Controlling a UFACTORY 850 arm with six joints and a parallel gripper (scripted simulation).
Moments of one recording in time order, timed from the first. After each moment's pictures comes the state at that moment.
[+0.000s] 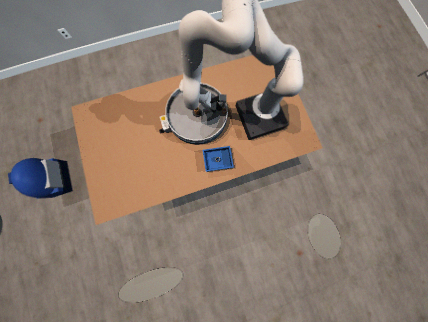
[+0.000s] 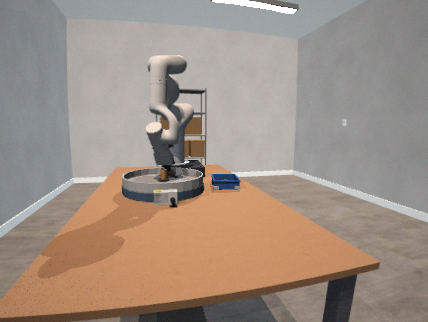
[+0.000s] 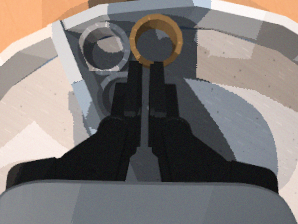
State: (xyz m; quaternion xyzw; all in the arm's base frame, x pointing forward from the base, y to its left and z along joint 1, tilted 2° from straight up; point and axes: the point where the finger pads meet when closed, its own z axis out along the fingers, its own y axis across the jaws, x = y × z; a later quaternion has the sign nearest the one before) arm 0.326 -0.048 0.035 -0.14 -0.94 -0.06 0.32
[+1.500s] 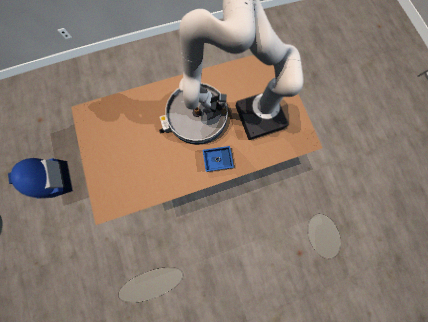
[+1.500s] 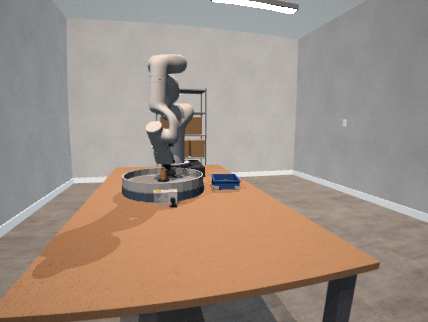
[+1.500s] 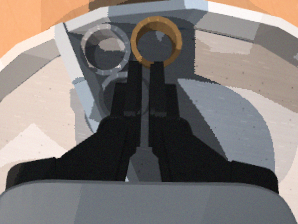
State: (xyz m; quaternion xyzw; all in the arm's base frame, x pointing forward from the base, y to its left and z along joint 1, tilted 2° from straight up) arm 0.326 -0.048 0.040 -0.14 -0.94 -0.06 0.32
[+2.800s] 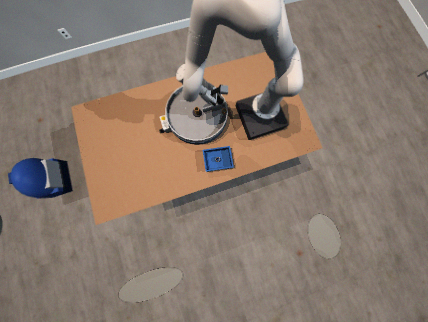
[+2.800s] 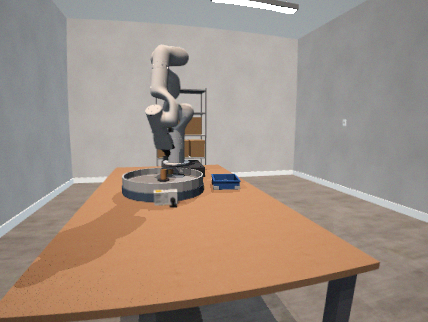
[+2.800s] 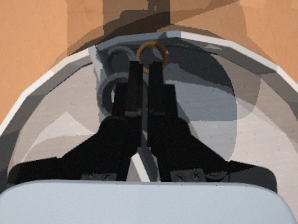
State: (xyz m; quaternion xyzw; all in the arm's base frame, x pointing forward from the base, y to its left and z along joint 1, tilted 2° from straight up) arm 0.322 -0.049 0.123 -0.14 -0.94 -0.06 0.32
